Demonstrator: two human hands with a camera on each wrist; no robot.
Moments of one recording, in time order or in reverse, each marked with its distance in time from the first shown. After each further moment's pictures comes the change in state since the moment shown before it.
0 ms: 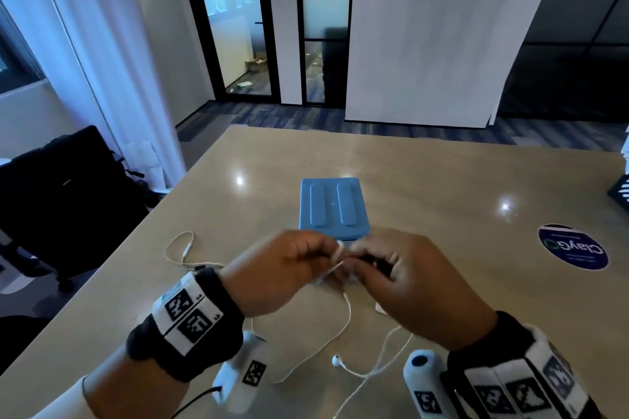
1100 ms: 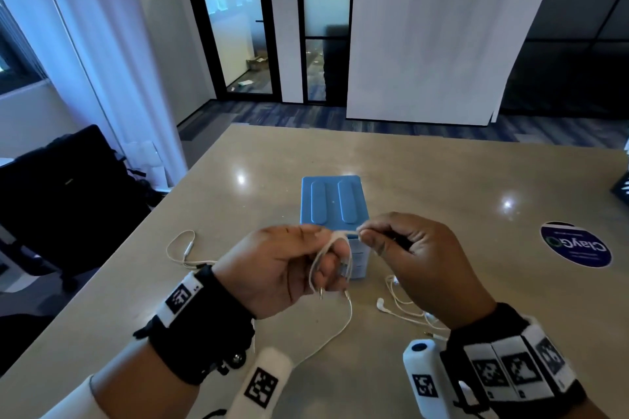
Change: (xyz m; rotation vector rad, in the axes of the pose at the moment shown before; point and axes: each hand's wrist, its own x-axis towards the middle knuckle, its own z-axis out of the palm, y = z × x) left_hand -0.005 0.020 0.004 -0.798 -0.104 -0.197; right_hand 0.003 0.020 0.001 0.201 0.236 0.175
